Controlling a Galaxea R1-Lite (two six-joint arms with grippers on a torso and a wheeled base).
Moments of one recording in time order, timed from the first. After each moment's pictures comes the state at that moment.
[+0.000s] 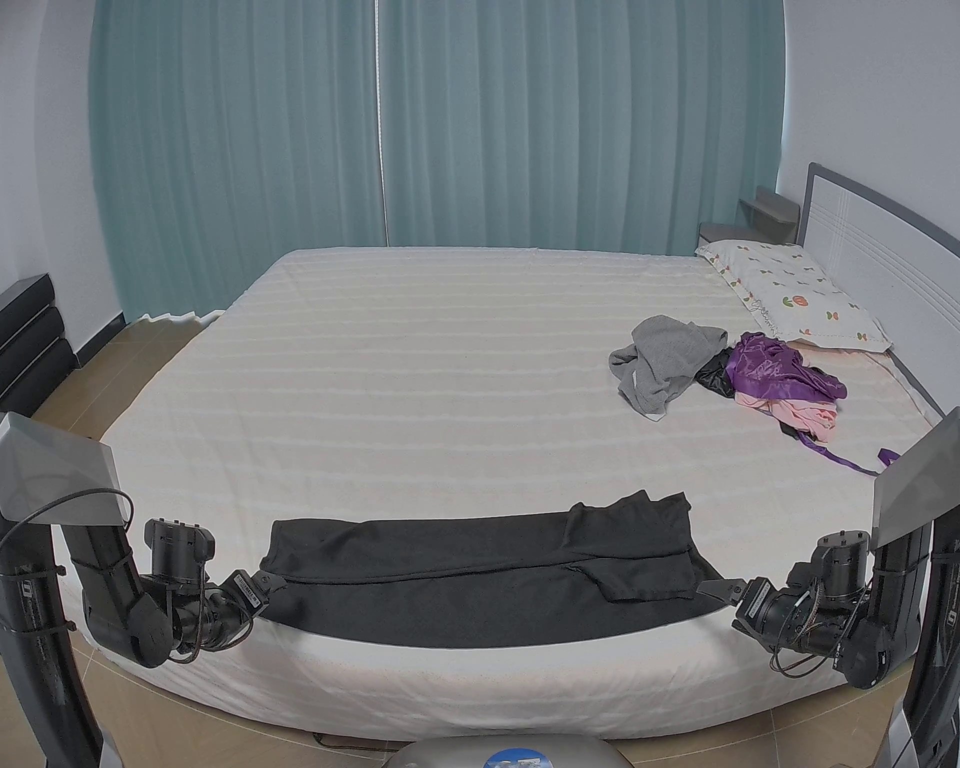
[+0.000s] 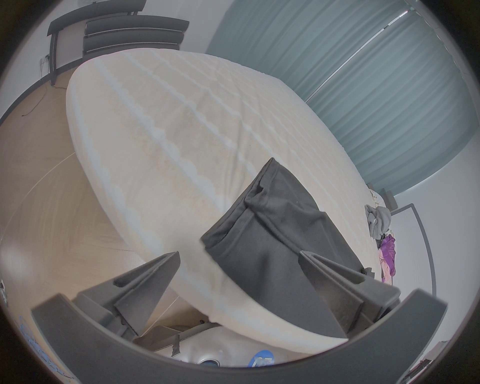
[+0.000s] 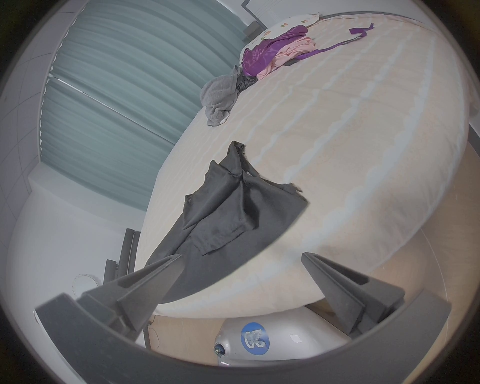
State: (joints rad) left arm -0.03 2.21 -0.33 -1.06 -0.05 -0.80; right arm 0.13 2.29 -0.07 -1.55 0.23 0.83
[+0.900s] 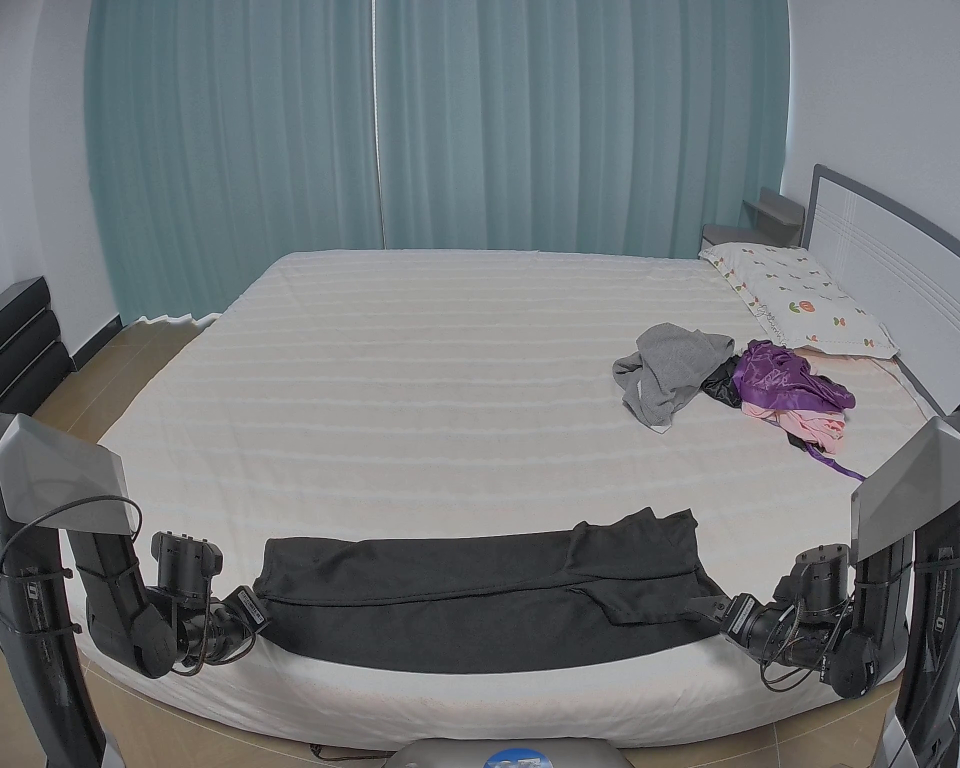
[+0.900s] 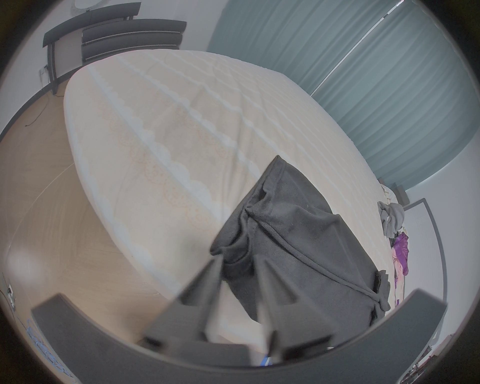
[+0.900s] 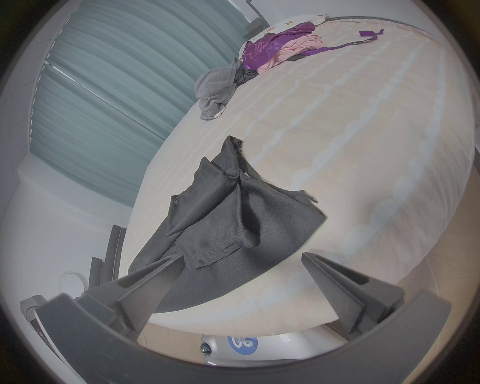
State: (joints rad) left arm -0.06 2.23 -0.29 -1.06 0.01 -0.79; right arm 0.20 2.34 -0.07 -1.55 0.12 0.82
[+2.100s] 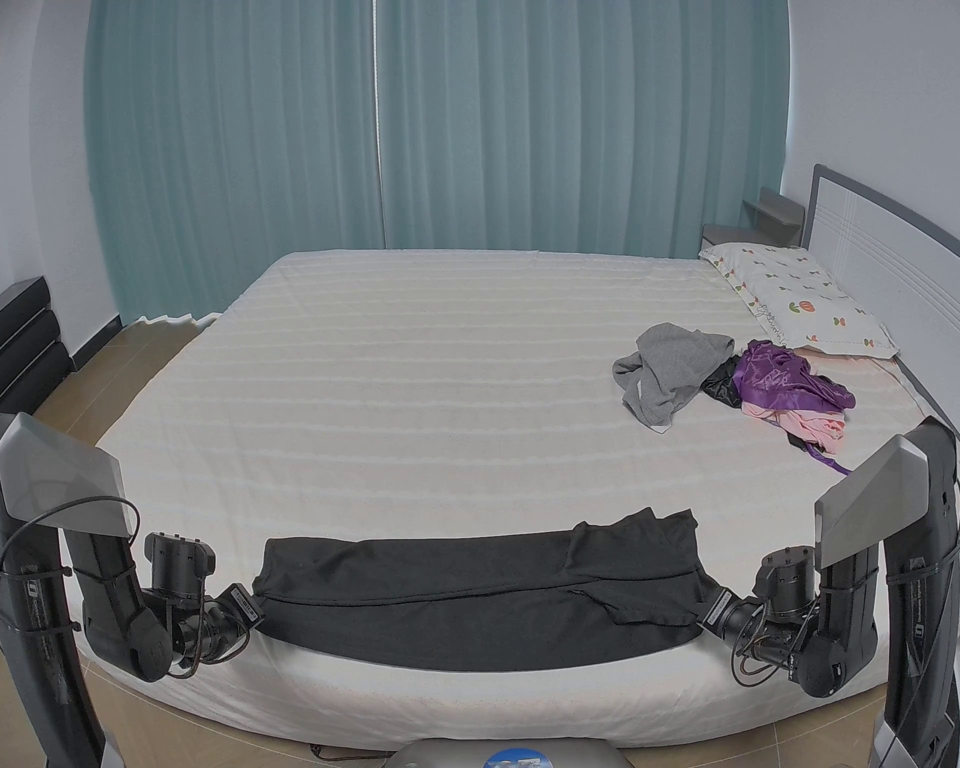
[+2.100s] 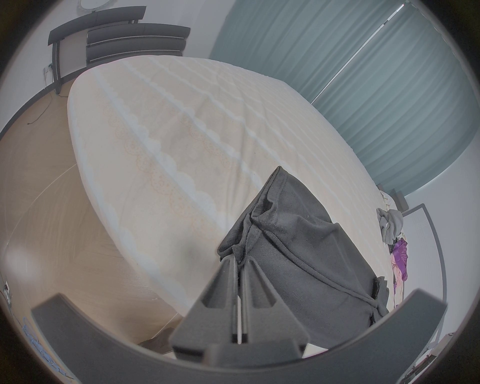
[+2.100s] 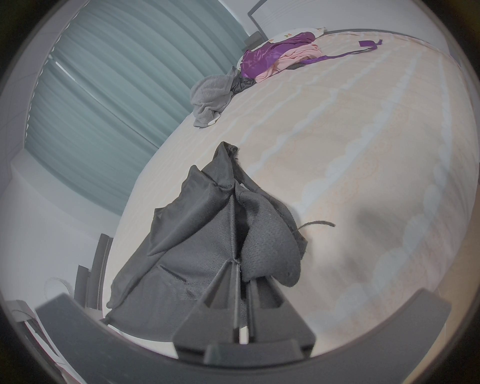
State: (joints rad) left arm -0.04 2.24 -0.26 -1.12 0.03 -0.79; right arm 0.26 2.45 -0.21 -1.55 -0.03 0.85
